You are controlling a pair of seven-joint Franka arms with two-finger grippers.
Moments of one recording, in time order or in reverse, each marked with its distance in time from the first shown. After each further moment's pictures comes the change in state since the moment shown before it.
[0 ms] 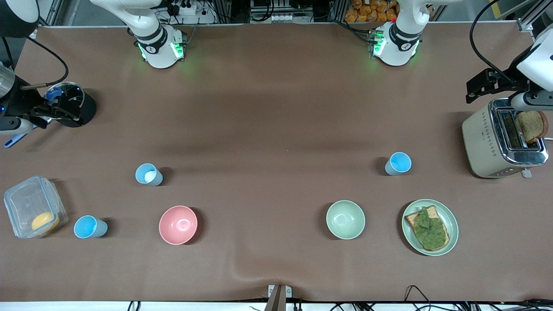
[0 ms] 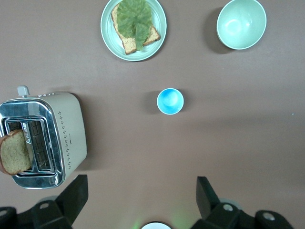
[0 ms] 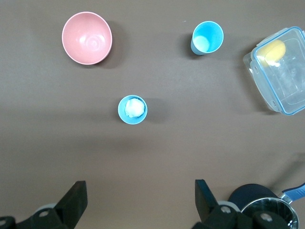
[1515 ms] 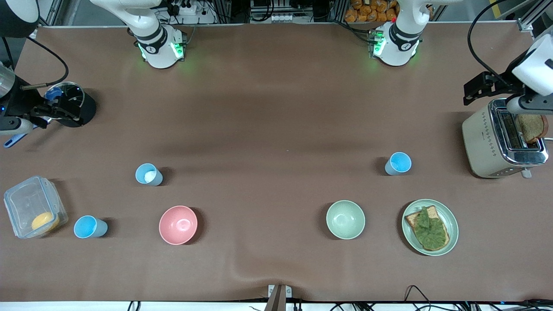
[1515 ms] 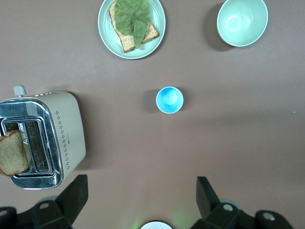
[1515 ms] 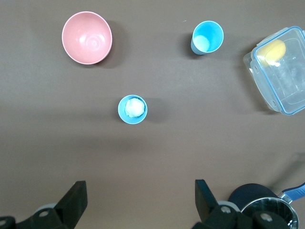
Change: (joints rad) left arm -0.006 0.021 0.000 -0.001 0.000 0.000 0.001; right arm 0.000 0.000 0.000 0.000 0.000 -0.001 0.000
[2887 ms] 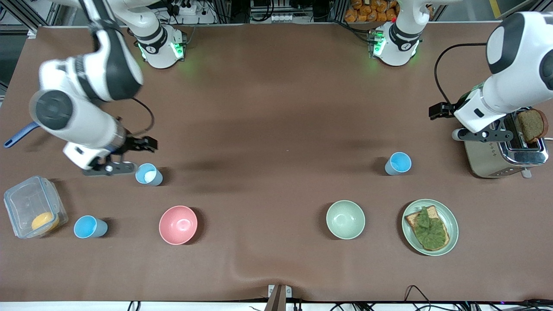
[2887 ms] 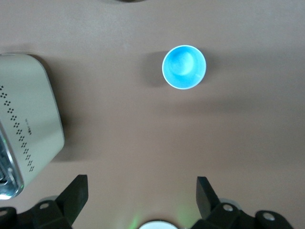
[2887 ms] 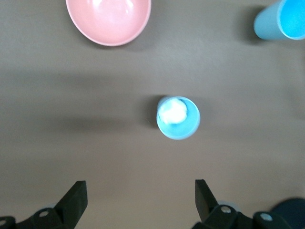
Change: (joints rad) left arm 0.033 -0.067 0.002 -0.525 0.006 0.327 0.000; right arm 0.260 0.281 0.005 -0.054 -0.102 0.199 0.255
